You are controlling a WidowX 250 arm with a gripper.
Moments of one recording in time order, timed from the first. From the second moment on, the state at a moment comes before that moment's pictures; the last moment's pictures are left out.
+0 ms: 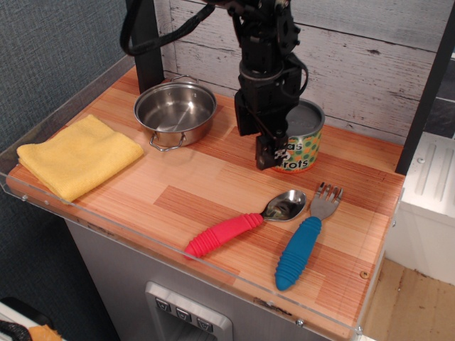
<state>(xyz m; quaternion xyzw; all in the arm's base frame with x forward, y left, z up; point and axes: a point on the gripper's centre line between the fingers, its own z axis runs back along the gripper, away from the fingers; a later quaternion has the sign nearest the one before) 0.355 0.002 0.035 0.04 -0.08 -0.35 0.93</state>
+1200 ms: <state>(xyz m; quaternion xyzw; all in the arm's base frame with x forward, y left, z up) 0.324 0.015 0.088 0.01 -0.10 -0.18 0.98</state>
